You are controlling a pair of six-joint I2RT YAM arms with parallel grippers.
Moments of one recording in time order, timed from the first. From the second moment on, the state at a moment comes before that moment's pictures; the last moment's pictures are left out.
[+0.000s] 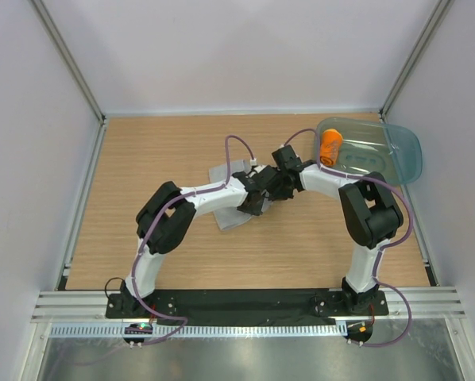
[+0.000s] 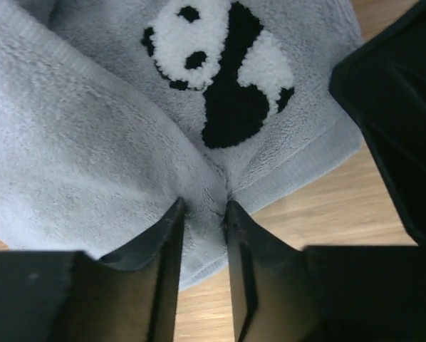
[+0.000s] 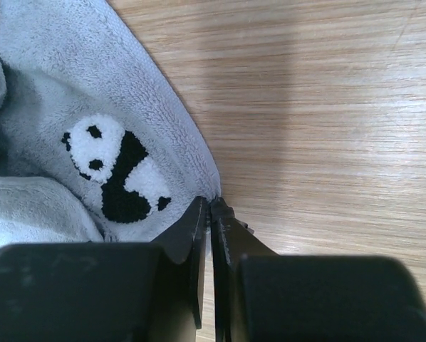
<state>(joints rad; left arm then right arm) -0.90 2.09 1.54 -0.65 -0.32 -0.54 0.47 1.87 1.17 -0.38 -0.02 0.62</state>
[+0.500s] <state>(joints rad) -0.91 2.06 1.50 -0.63 -0.37 -0.55 0.48 1.87 1.17 -0.37 -0.02 0.62</state>
